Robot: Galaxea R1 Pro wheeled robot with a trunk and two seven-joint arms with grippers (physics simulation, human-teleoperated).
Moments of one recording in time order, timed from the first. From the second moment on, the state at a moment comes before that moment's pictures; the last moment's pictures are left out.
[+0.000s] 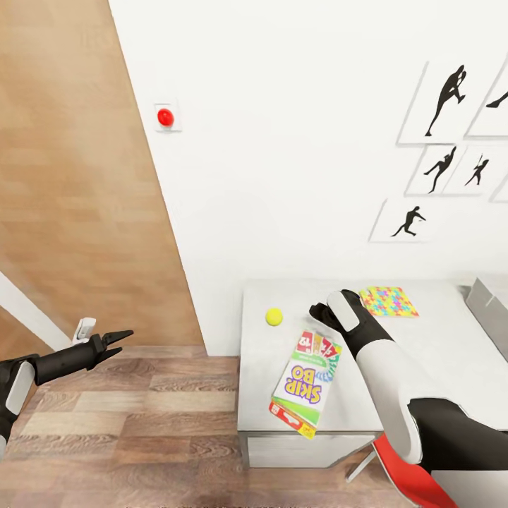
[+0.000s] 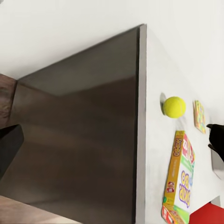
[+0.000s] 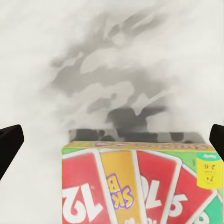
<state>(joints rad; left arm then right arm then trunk) -0.68 0.39 0.43 -0.80 0.25 0.91 -0.97 -1.06 0.06 -0.02 -0.57 -0.71 0.62 -0.66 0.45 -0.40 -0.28</state>
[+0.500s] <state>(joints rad) -0.68 0.39 0.43 -0.80 0.25 0.91 -0.97 -1.08 0.03 -0.01 -0.57 -0.71 0.62 -0.66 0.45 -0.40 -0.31</state>
